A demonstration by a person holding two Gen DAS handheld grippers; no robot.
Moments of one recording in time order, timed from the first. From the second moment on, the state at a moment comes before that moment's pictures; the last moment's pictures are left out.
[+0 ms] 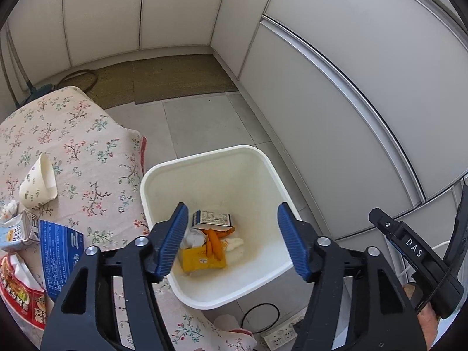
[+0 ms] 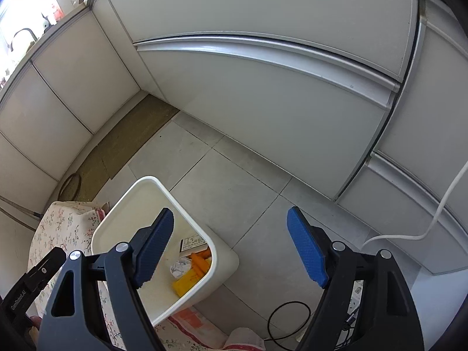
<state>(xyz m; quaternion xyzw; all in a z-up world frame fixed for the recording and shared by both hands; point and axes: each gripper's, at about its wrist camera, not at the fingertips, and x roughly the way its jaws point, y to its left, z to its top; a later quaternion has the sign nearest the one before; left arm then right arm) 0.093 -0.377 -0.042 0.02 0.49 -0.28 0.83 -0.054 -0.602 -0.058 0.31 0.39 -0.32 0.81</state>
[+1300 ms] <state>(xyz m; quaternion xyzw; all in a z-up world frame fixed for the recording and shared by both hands) 0.047 -0.112 -0.061 -0.02 0.49 -0.06 0.87 0.025 -0.324 -0.061 0.06 0.47 -0.08 0.88</state>
